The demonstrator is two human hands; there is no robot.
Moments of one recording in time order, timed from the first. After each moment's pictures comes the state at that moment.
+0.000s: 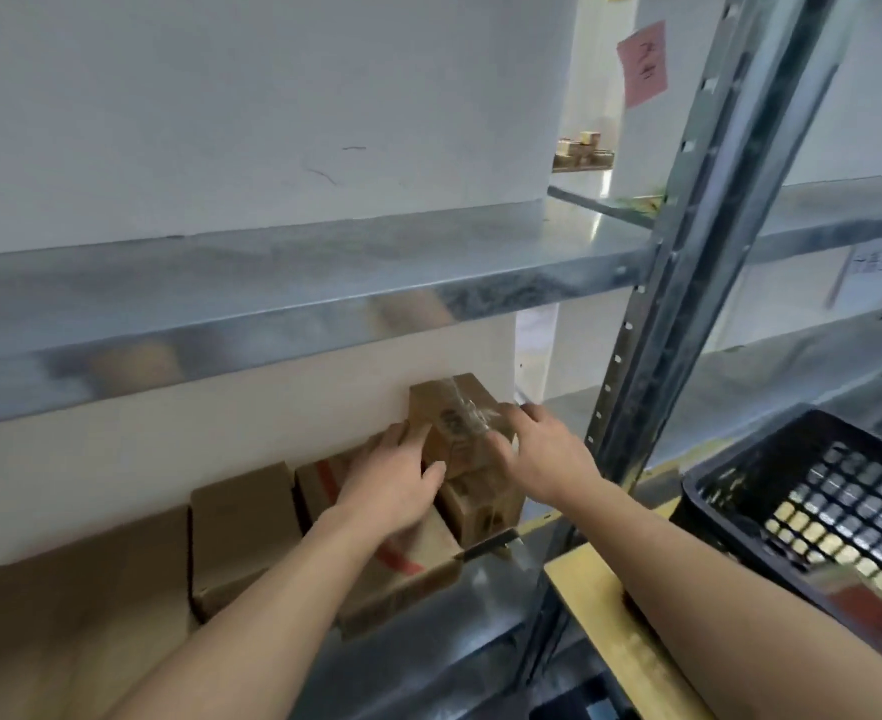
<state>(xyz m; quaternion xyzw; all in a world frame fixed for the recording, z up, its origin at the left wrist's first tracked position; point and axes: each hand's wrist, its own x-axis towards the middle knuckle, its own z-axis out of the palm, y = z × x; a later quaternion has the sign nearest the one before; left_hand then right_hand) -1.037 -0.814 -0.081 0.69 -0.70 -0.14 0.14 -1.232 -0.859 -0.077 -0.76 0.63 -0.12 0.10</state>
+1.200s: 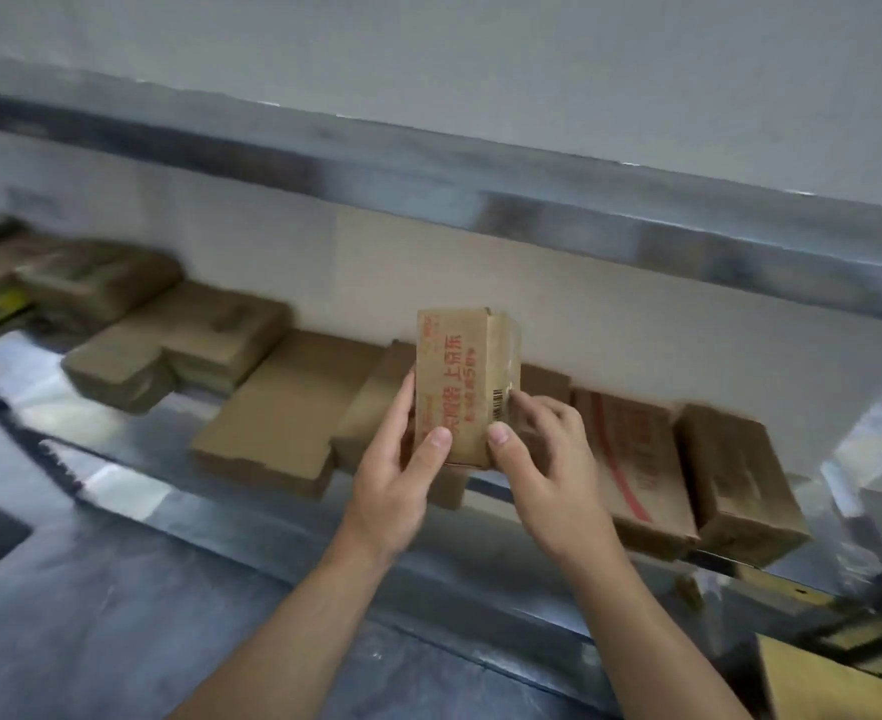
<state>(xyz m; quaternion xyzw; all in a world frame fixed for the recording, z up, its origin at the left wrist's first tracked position) -0.954 -0.531 -0.084 0.57 -0.36 -0.16 0.72 -1.064 -0.646 -0.063 -0.82 0.23 -0.30 0.44</state>
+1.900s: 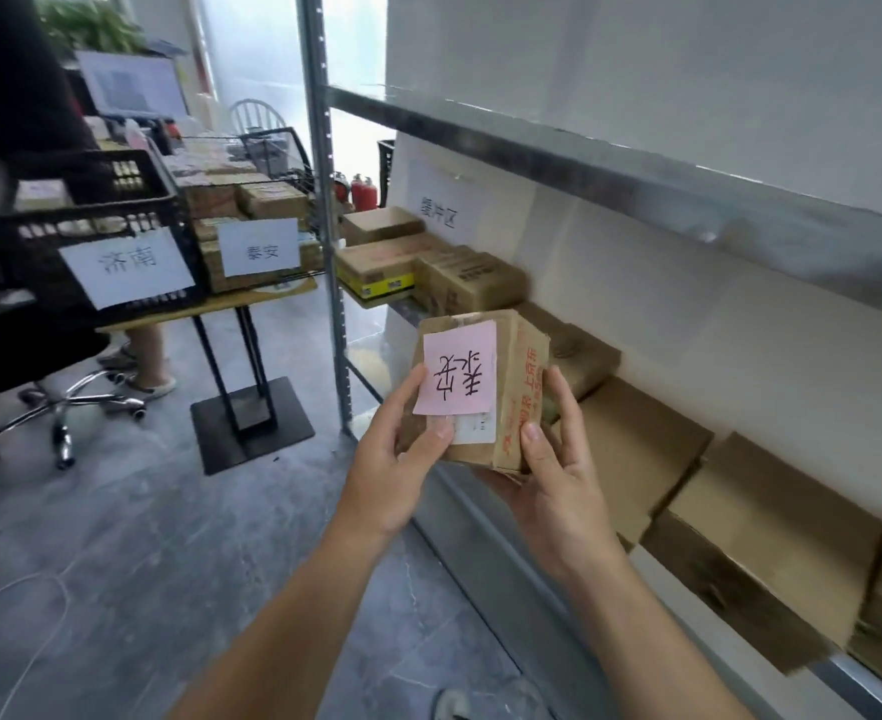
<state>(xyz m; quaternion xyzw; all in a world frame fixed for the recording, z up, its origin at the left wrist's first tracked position) -0.832 -0.251 -0.080 0.63 -0.10 0.04 0.77 -0.863 -0.410 -0.076 -0.57 -0.05 -0.07 0.82</state>
